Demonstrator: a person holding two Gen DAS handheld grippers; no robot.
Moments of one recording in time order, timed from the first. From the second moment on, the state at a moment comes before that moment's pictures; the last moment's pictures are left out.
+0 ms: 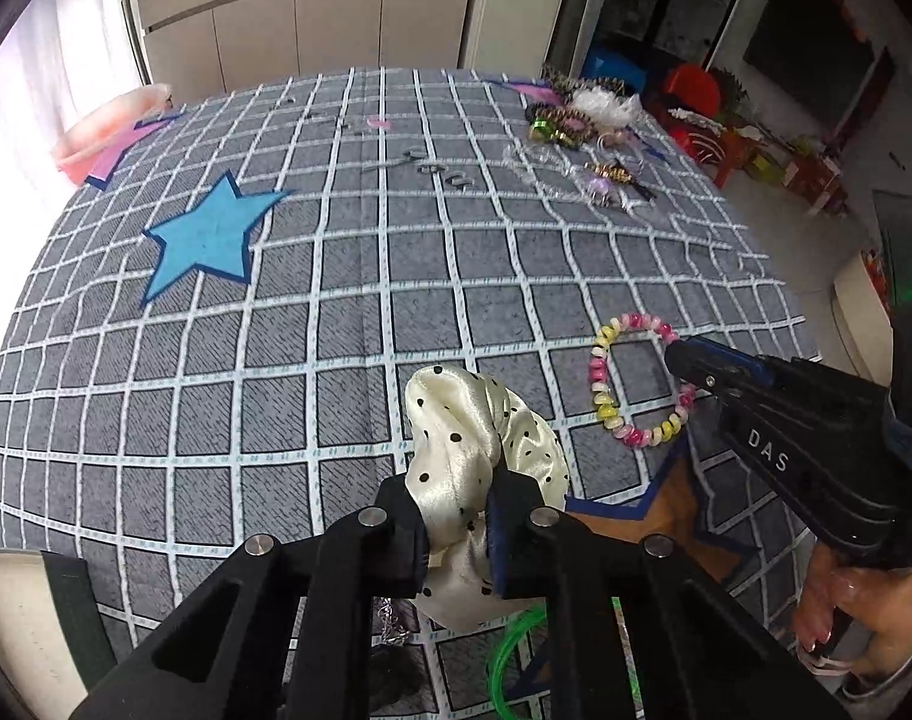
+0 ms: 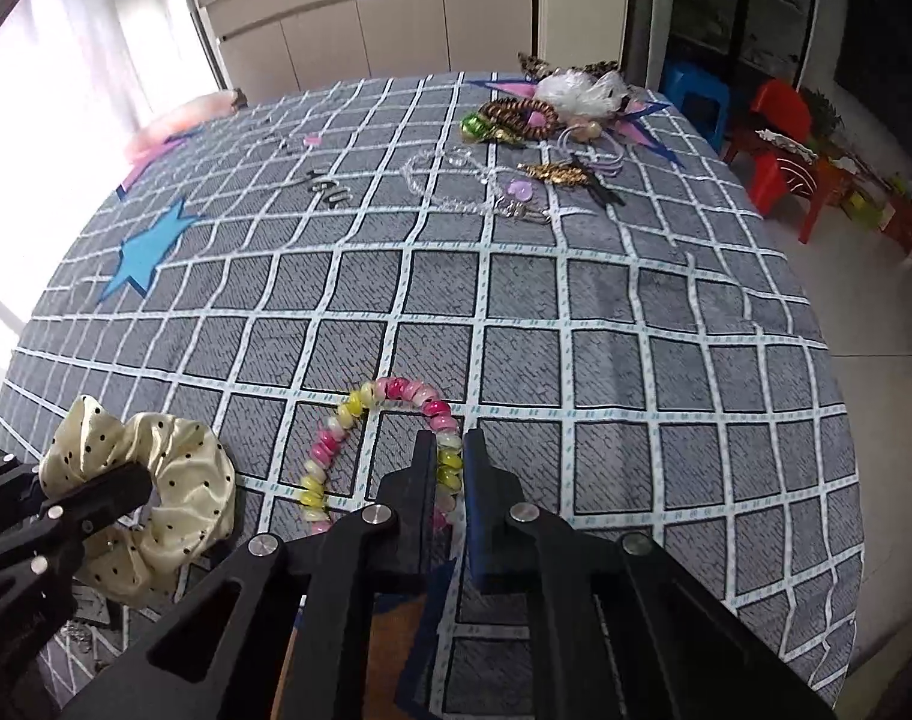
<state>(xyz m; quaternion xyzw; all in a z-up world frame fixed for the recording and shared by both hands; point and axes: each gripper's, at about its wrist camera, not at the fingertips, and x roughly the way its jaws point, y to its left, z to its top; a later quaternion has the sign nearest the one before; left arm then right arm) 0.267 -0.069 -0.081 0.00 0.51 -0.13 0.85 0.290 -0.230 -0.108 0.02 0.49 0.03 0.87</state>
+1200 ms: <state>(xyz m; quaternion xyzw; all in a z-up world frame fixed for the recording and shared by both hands) 0.103 0.208 -0.041 -0.10 0.45 0.07 0.88 0.161 0.050 -0.032 -0.02 0.46 0.30 0.83</state>
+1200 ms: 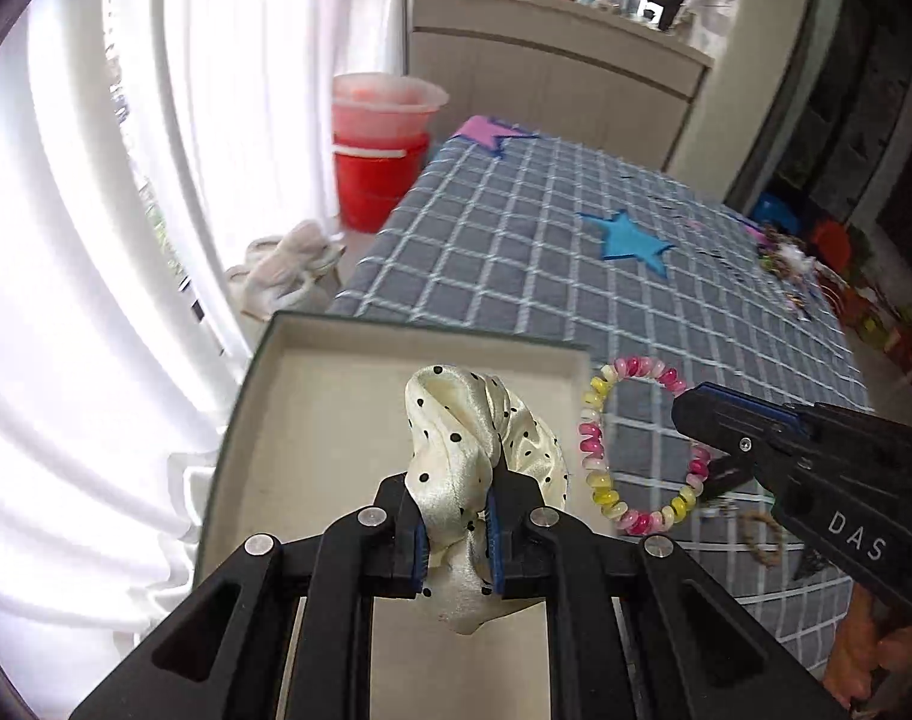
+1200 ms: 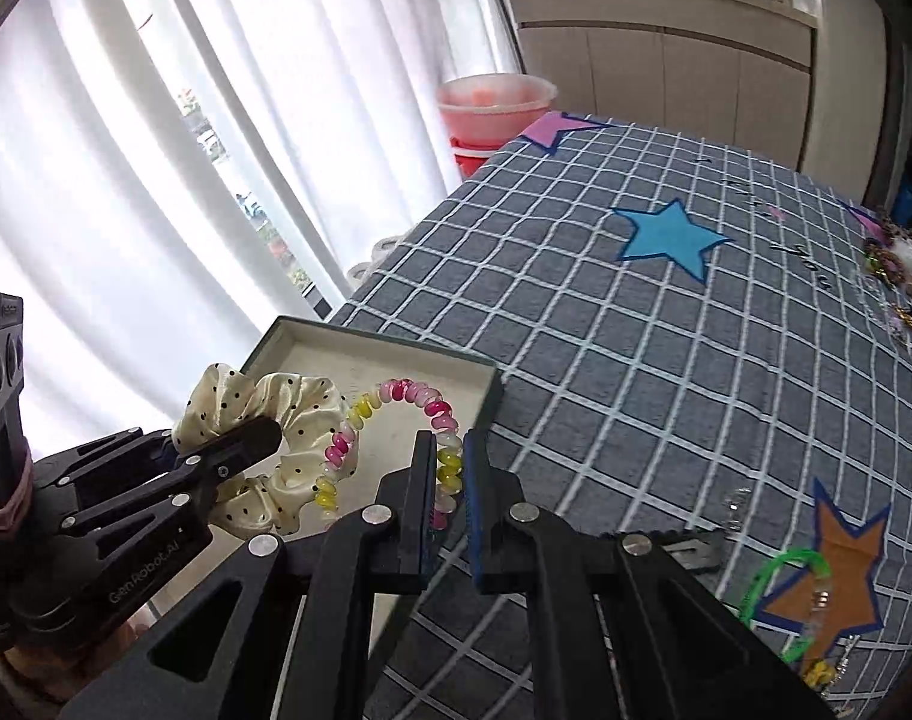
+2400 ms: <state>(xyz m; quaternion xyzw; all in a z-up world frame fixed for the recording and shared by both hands) 0.190 0.225 -0.103 -0.05 0.51 0.11 0.85 0.249 0.112 -0.111 -0.10 0.51 0.23 0.82</state>
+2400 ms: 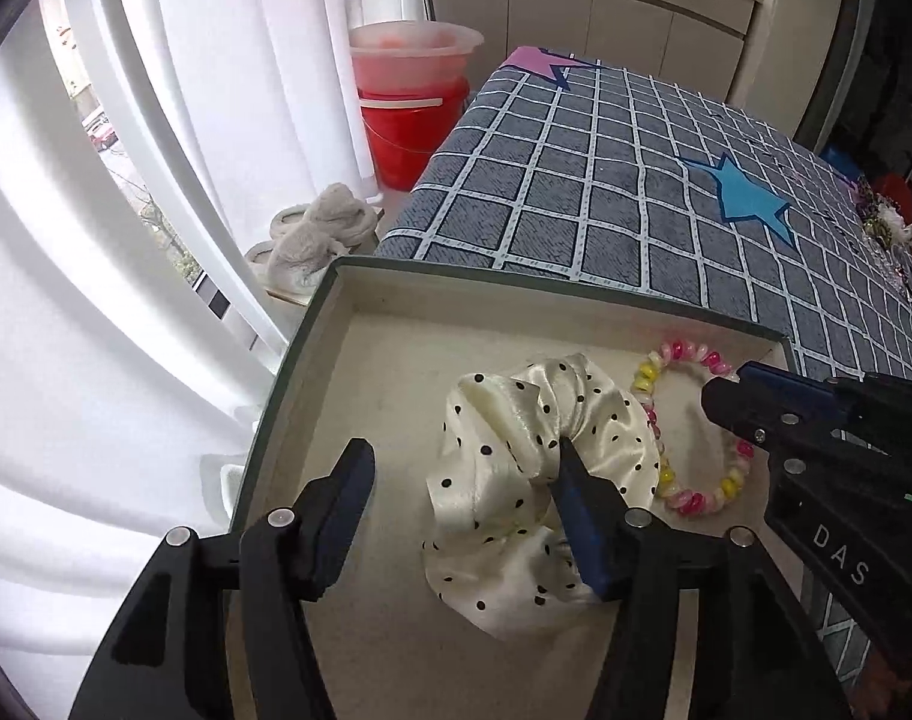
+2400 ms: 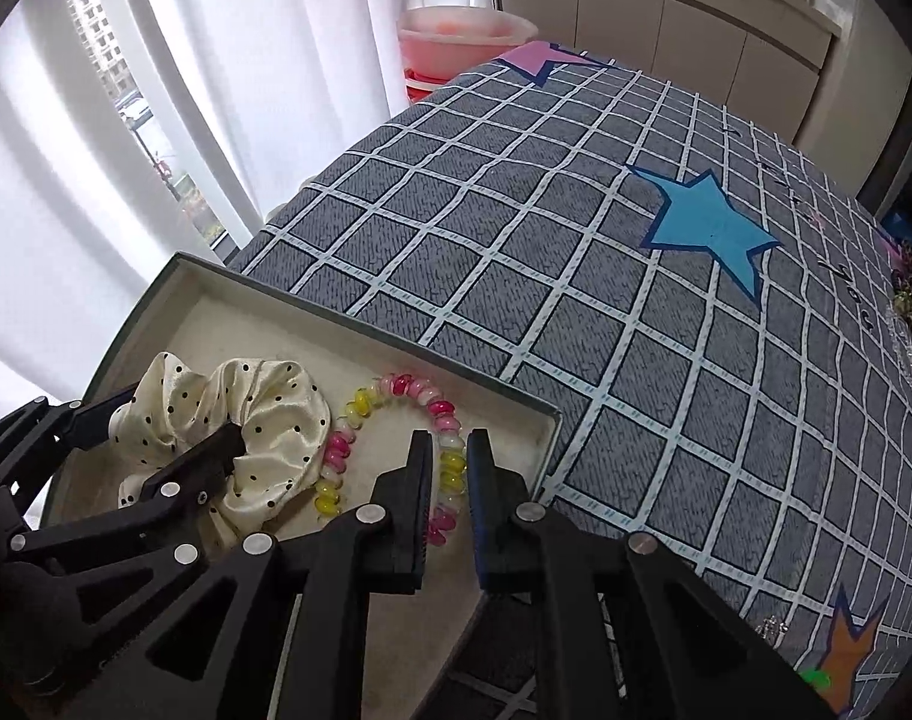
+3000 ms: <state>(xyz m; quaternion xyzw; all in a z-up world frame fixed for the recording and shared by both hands) 0.157 0.217 -0.064 -0.07 0.48 0.10 0.87 0.227 0.054 -0.059 -0.01 0.48 0.23 0.85</state>
